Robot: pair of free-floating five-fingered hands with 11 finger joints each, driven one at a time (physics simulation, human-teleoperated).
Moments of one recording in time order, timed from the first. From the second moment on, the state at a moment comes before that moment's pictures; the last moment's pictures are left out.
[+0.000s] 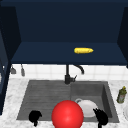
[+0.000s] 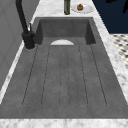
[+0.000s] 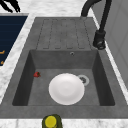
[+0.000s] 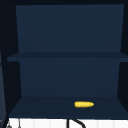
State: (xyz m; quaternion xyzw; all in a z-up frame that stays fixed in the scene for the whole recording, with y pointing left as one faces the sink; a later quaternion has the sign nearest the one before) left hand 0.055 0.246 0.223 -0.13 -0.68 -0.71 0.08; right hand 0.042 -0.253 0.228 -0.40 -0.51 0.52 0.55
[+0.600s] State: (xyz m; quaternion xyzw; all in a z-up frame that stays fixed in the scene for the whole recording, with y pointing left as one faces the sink) left hand 0.055 0.246 0.223 -0.13 -0.68 -0.71 0.08; right hand 0.051 -0.253 0.231 -0.40 -0.51 0.52 0.55
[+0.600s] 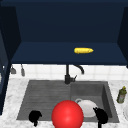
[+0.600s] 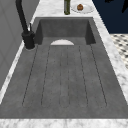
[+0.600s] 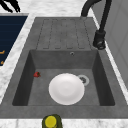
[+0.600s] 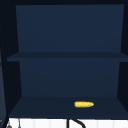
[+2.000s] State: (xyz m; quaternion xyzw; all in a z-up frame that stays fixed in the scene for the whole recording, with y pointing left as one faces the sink) left hand 0.056 0.246 0.225 -0.14 -0.68 -0.71 0.09; right hand 0.051 -0.255 0.216 -0.40 -0.53 0.52 0.54
